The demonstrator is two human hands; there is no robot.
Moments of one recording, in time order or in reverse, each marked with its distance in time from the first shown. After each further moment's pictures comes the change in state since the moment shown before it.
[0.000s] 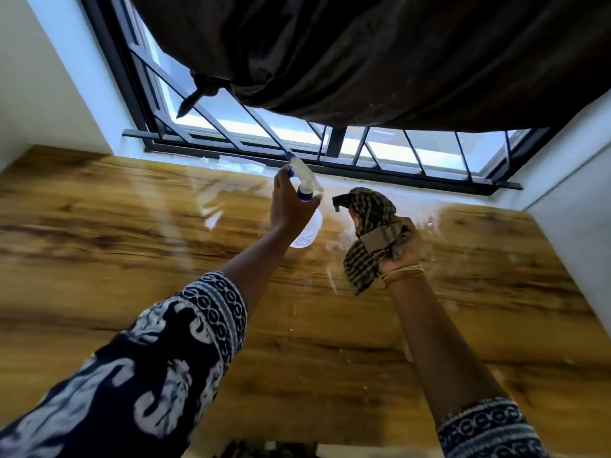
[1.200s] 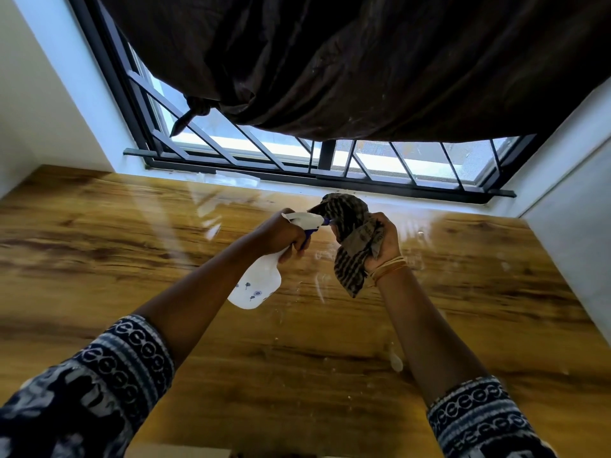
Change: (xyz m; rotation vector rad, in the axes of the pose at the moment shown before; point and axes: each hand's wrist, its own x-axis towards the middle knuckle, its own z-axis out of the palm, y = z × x) left_hand -0.031 0.045 -0.039 -0.113 -0.792 -0.152; right_hand 0.026 -0.012 0.005 -0.055 -0.169 0.251
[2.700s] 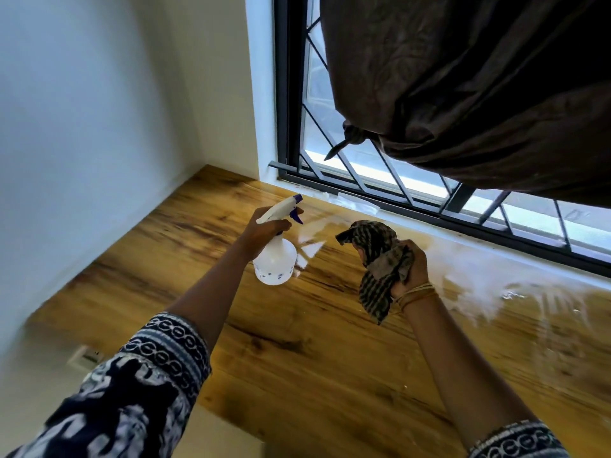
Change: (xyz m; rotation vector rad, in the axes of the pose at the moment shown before) left_hand -0.144 -0.109 -0.224 -0.217 0.649 0.067; right_hand 0.068 0.160 0.126 -0.212 -0.012 0.081
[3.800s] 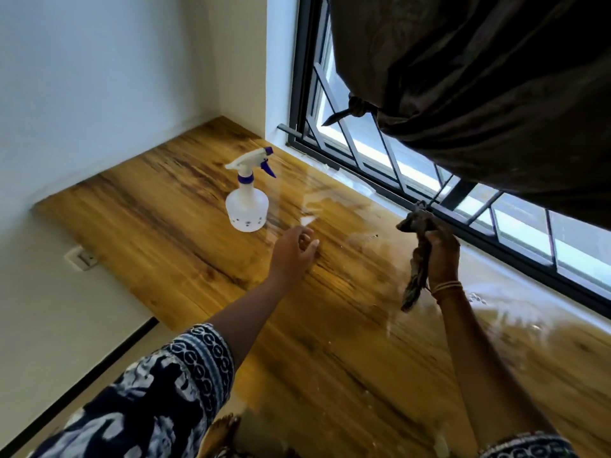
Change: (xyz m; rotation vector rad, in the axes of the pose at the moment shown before) left_hand -0.077 -0.061 0.196 0.429 0.471 0.036; right_hand -0.005 -0.104 -0.118 -0.815 0.017 -0.424
